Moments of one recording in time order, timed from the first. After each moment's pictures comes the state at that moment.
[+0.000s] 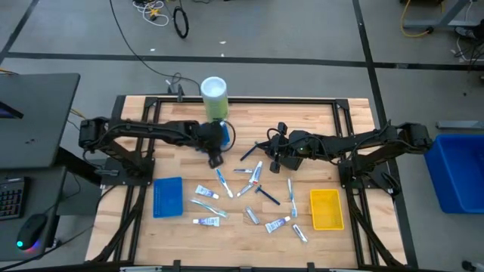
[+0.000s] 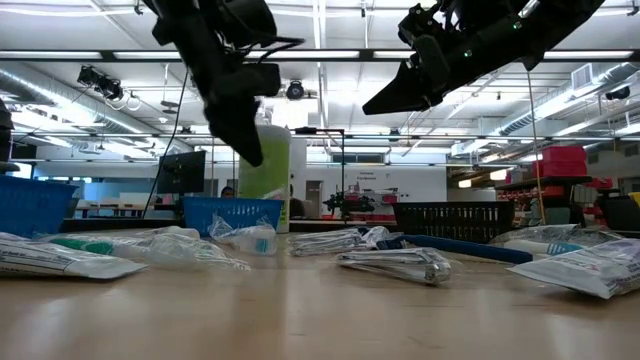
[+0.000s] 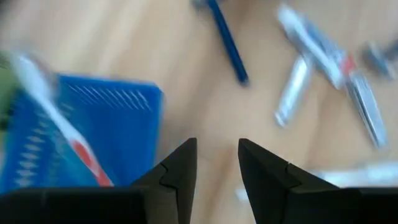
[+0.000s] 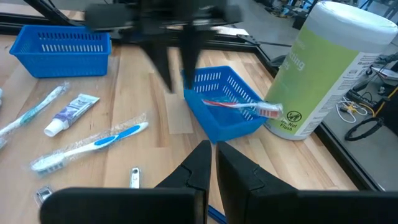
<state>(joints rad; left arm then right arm) 0.15 1.48 0.99 -0.54 -0.10 -0.19 -0.04 1.35 0.69 0.27 0.20 -0.11</state>
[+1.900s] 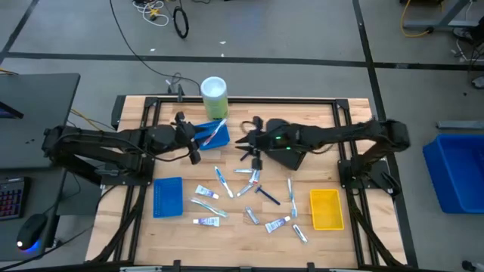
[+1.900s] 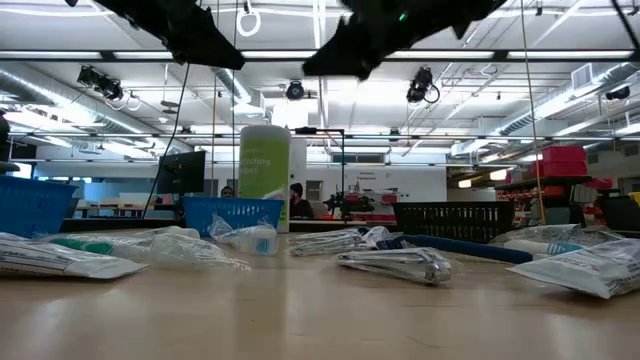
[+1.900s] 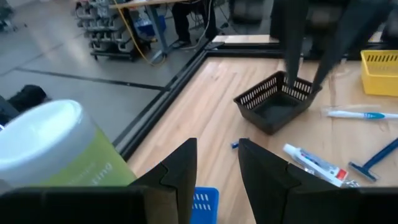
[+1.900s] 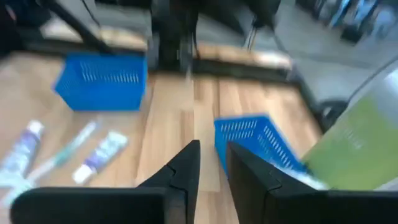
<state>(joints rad) 0.01 0.91 0.70 -0.13 -0.48 0.03 -0.08 1.62 1.13 0.05 0.01 -0.17</state>
